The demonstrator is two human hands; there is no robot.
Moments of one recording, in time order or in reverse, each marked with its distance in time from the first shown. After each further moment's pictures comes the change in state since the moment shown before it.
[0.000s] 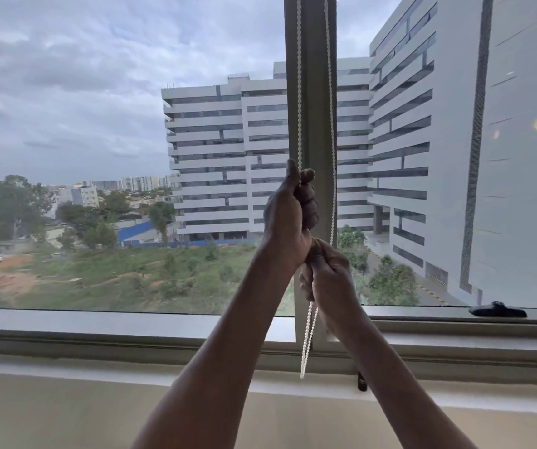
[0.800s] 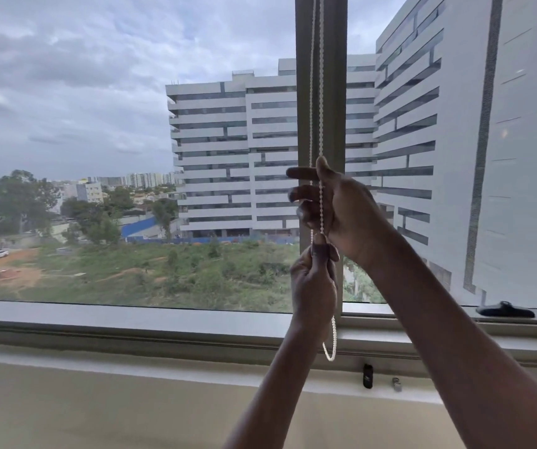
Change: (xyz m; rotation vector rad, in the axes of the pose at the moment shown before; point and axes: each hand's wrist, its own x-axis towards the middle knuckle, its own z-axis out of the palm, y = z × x) left_hand -0.055 -0.083 -0.038 0.346 0.185 0.161; right_hand 0.054 -0.088 0.014 0.090 -0.244 0.173
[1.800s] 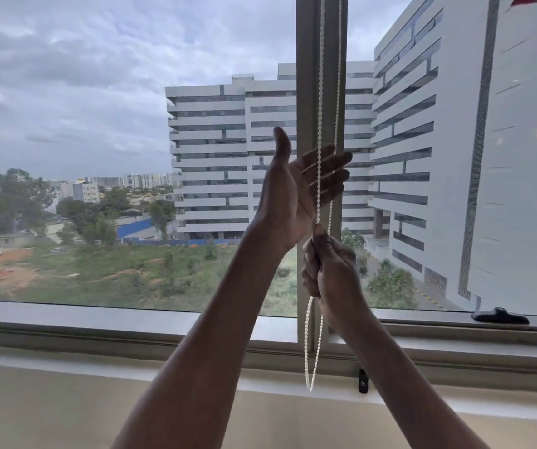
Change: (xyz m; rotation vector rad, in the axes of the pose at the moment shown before) left_hand 0.072 0.113 0.008 -0.237 -0.465 -0.176; right_hand -0.040 0.081 0.003 0.023 0.209 -0.196
